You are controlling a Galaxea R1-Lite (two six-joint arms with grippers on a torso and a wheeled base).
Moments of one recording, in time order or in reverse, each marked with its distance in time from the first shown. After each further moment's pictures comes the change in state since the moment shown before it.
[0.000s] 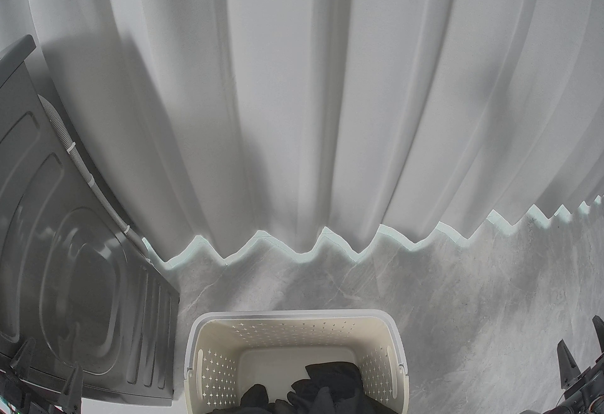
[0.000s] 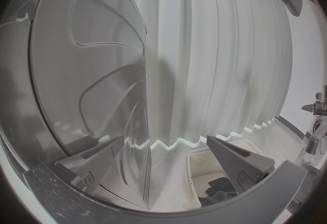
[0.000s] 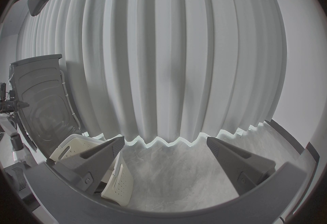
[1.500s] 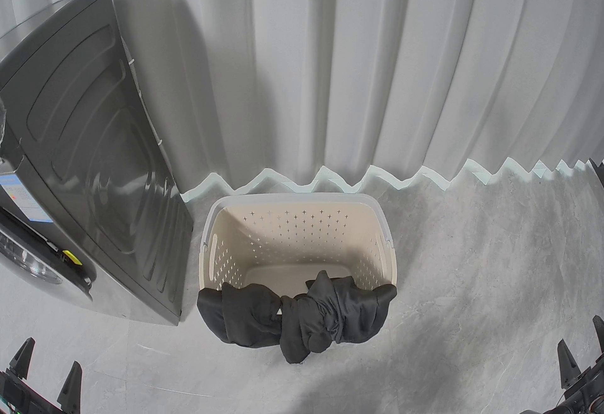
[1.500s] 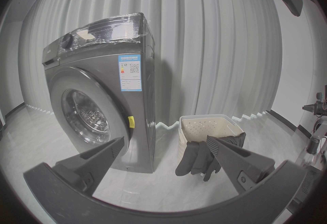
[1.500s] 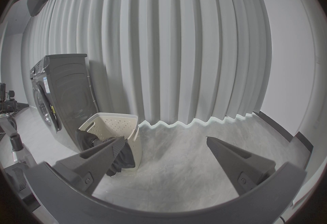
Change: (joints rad) left arm 0.000 0.000 0.000 0.001 0.000 0.000; right arm 0.000 0.000 0.000 0.000 -0.003 0.001
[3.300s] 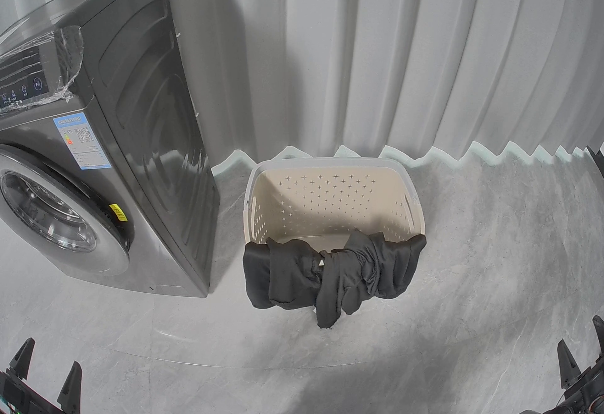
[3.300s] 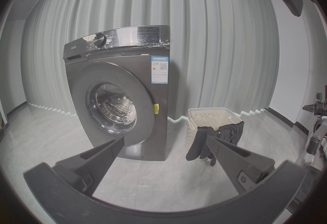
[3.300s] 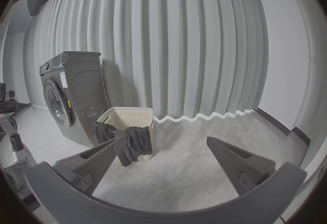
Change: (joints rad) left arm 0.000 0.000 0.000 0.000 0.000 -0.001; right arm 0.000 0.000 0.000 0.000 0.001 0.000
